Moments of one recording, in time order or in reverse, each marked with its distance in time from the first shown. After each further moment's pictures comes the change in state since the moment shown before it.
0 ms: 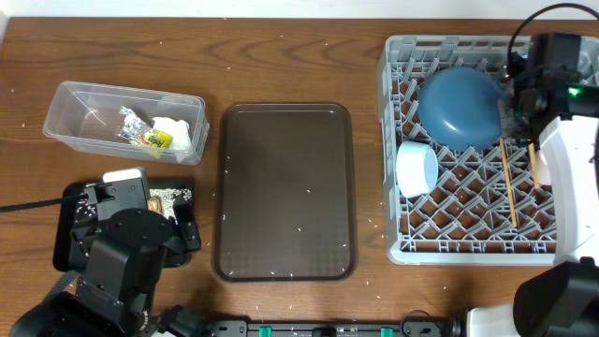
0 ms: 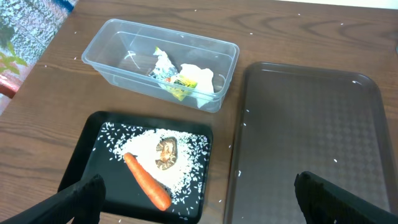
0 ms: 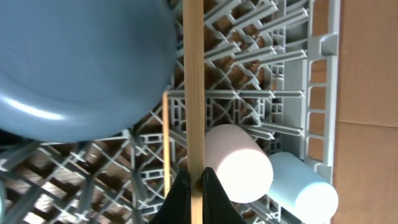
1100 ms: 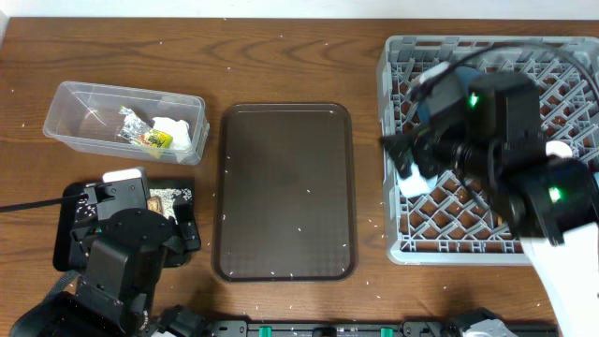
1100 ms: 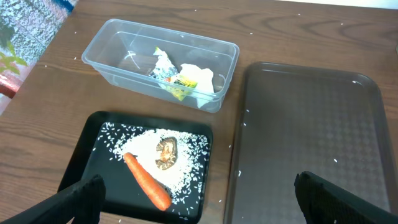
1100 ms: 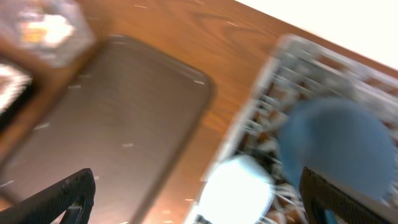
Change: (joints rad) left arm 0.000 0.000 0.000 0.000 0.000 0.000; right arm 0.500 -0.410 -0.039 -0.032 -0.471 0.162
